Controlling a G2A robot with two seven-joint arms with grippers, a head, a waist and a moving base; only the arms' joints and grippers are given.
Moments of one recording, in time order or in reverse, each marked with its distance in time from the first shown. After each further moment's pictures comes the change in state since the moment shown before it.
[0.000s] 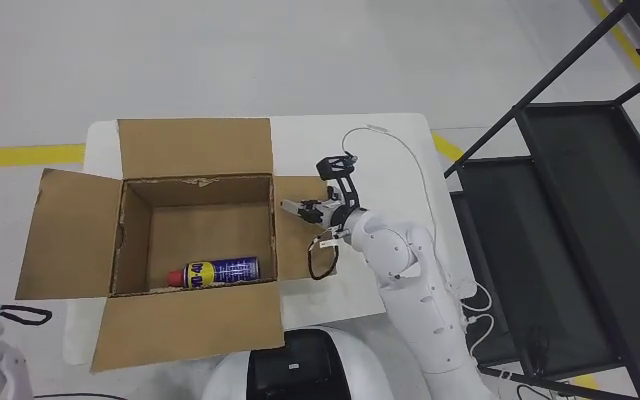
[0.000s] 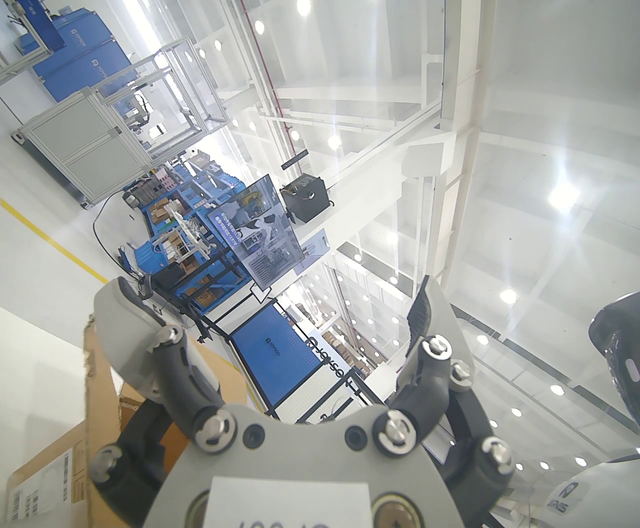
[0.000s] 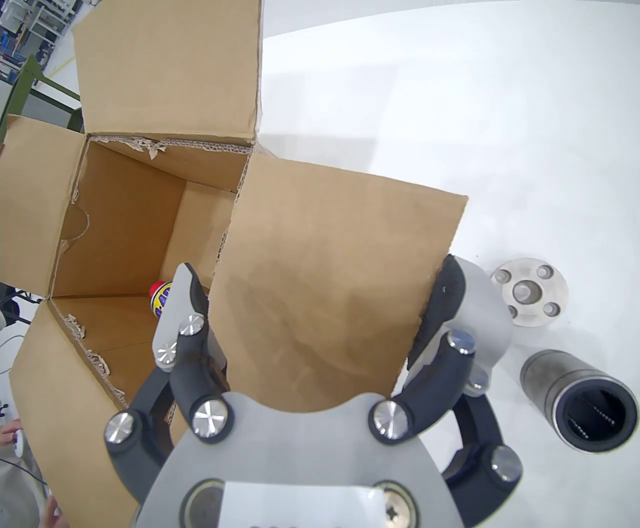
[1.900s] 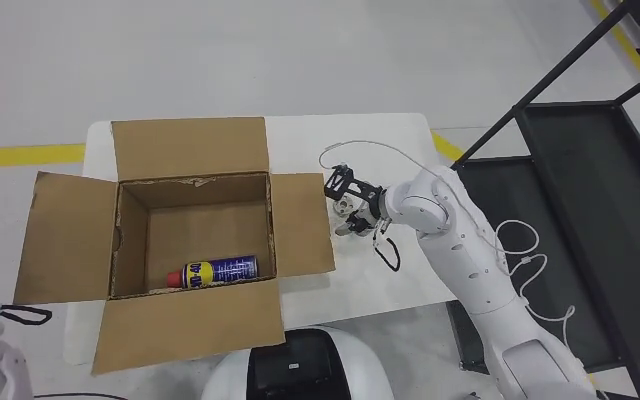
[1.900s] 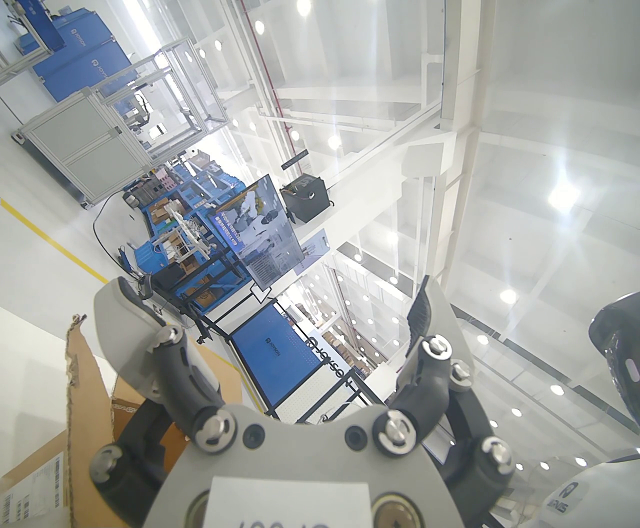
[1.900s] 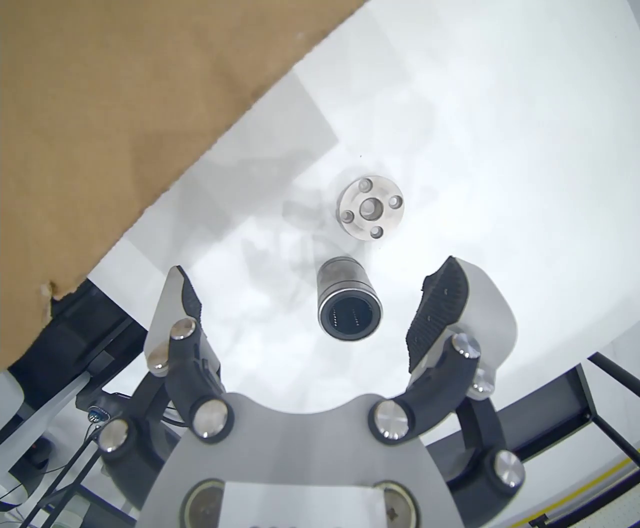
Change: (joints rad) left arm 0.000 0.000 0.000 0.000 0.000 0.000 0.000; right arm 0.309 0.351 -0.111 0.156 0.033 -0.495 0.457
